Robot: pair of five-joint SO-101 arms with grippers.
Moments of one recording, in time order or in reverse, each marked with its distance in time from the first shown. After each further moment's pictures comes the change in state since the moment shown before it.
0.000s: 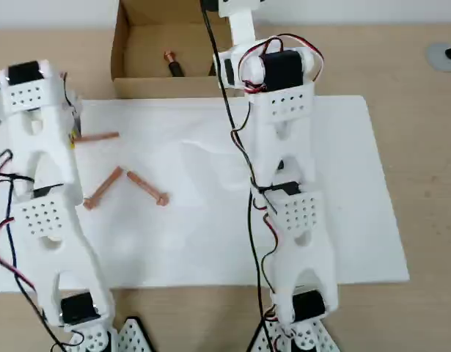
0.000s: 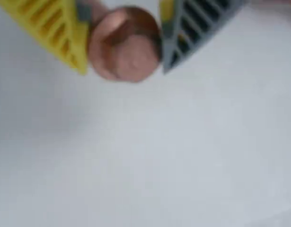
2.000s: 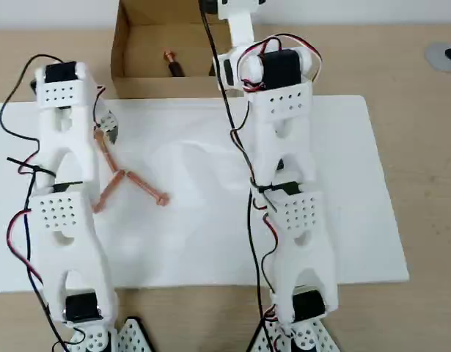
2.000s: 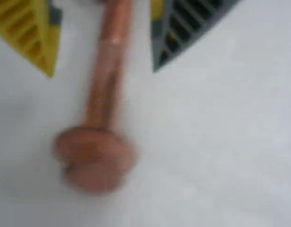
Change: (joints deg) left arm 7.5 3.4 4.7 -2.5 -34.1; right arm 0.0 0.0 1.8 0.2 0.0
